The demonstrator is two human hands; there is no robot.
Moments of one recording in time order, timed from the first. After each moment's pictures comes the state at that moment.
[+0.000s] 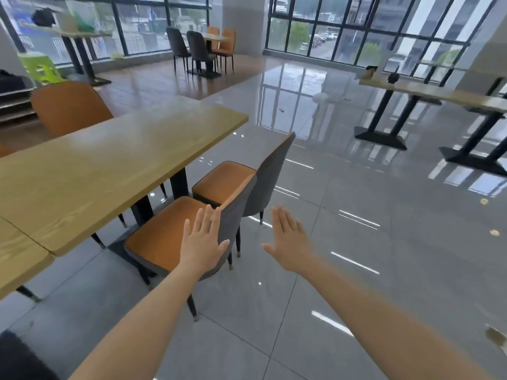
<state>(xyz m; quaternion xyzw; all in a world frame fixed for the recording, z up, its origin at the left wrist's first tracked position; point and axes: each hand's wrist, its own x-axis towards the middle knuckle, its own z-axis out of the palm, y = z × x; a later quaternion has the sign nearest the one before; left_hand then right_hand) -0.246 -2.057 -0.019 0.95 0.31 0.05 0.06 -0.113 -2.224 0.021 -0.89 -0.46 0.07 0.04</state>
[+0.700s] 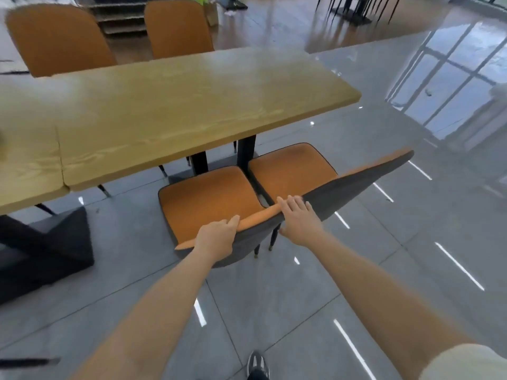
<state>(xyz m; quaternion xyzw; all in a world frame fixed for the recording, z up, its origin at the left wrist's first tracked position) -0.086 -1.971 -0.081 0.86 0.48 -0.08 0.12 0.118 -2.008 -0.046 -0.71 -0.68 0.15 -0.11</state>
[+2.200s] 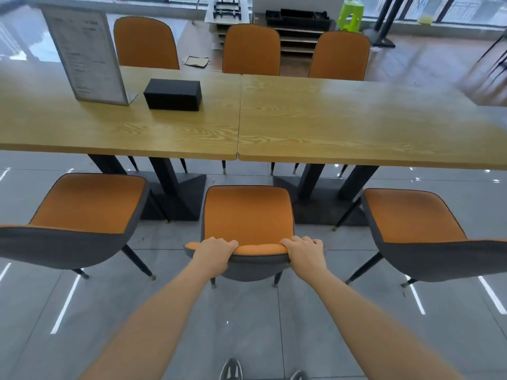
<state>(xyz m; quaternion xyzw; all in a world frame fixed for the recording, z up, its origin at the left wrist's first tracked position) -0.382 -2.094 -0.069 0.74 0.64 -0.14 0.14 -0.165 -2.054 -0.078 -0.55 -0.83 0.09 -0.08</state>
